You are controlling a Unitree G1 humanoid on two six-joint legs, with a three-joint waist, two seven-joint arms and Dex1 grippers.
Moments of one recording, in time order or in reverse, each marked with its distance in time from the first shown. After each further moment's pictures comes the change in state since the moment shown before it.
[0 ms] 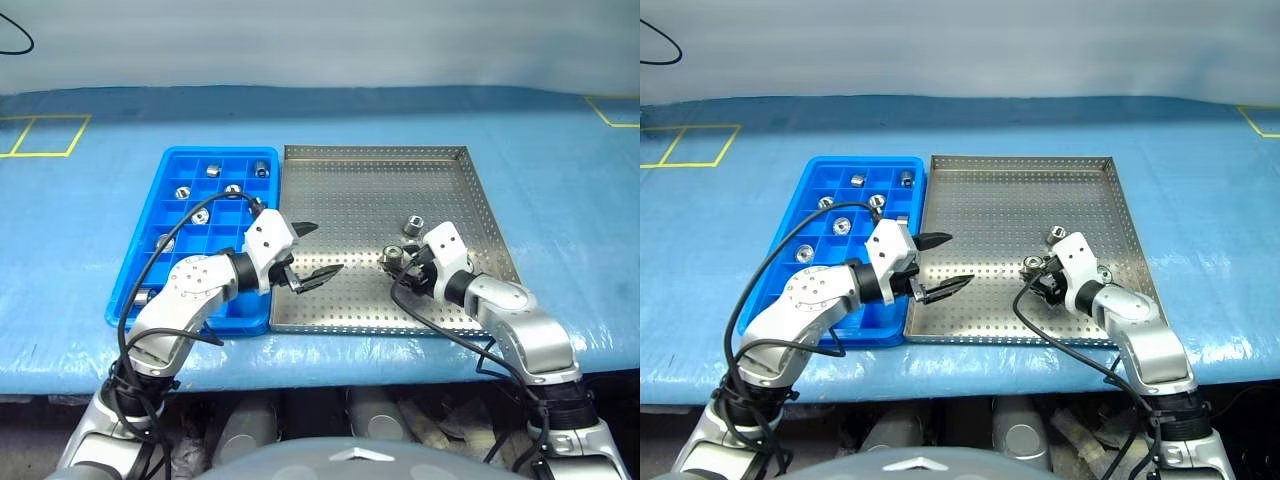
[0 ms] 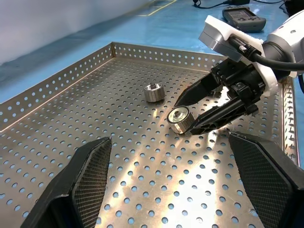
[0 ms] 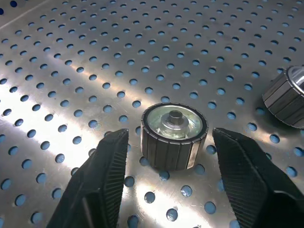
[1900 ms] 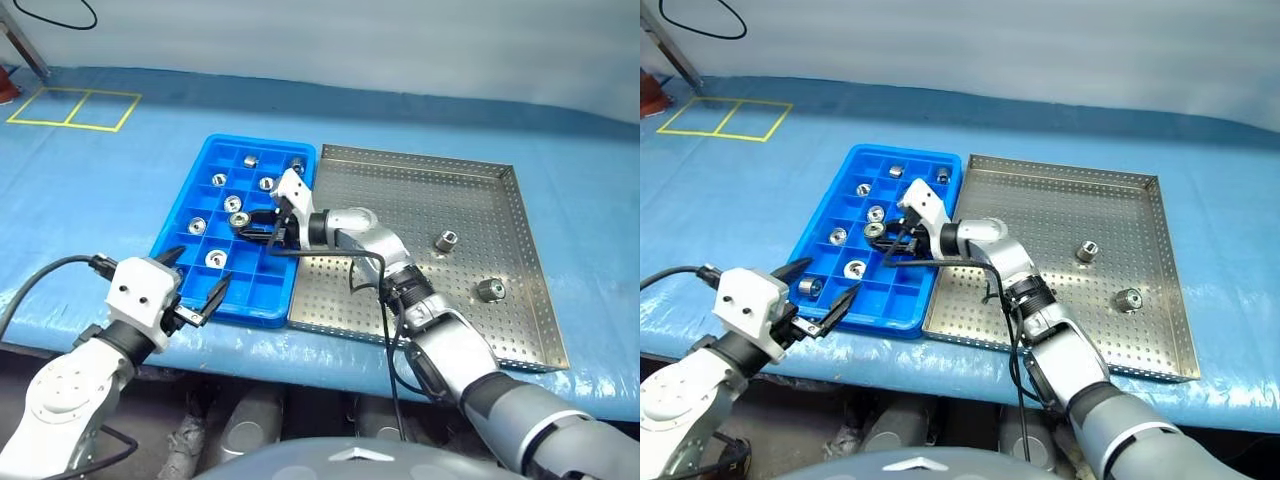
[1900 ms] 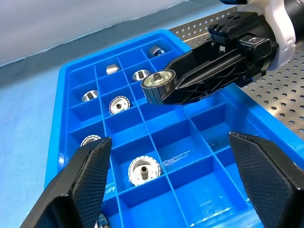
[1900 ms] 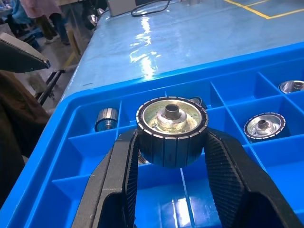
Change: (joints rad) left arm 0.653 0.054 0.528 -0.518 -0.030 0.112 0.306; right arm -0.721 0.519 0.275 0.867 -0.033 -0.404 0.348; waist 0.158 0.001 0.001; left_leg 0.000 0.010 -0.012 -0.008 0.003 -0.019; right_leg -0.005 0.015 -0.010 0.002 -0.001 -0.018
